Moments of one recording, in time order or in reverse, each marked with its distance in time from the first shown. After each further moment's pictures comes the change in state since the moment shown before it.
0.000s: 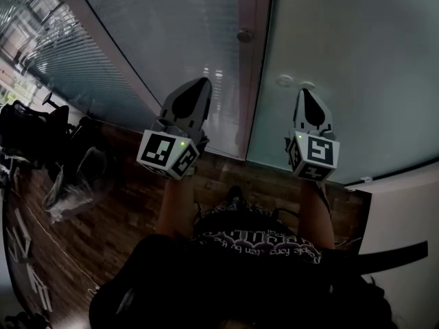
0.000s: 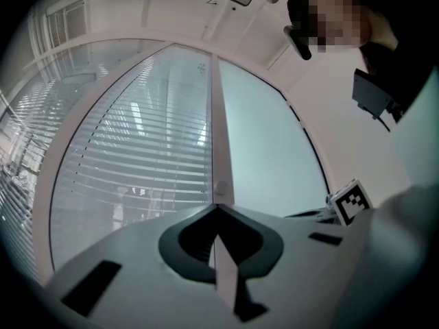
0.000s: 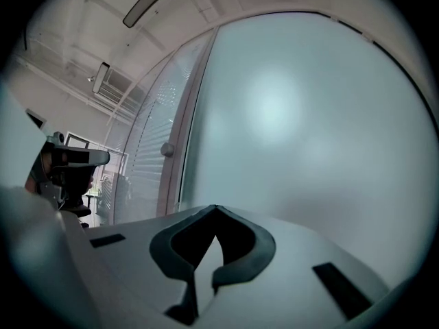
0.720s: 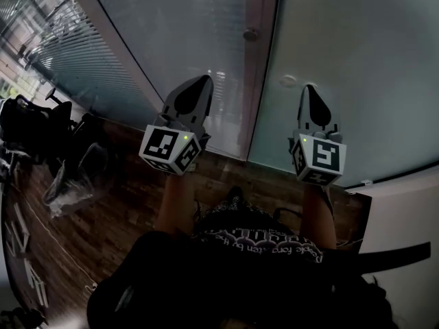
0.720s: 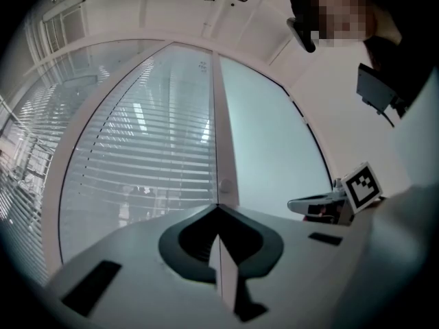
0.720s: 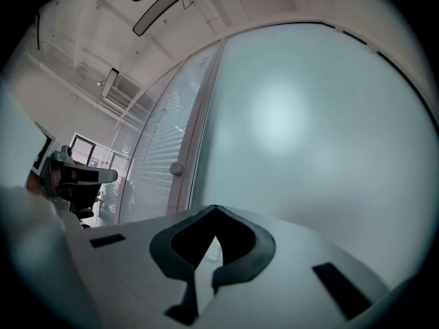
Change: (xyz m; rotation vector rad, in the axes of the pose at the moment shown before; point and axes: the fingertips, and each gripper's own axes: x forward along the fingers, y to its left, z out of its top) left arm -0.006 0.006 0.000 0.010 0.029 0.033; right arm -0.014 0.010 0.034 -0.046 -0.085 0.036
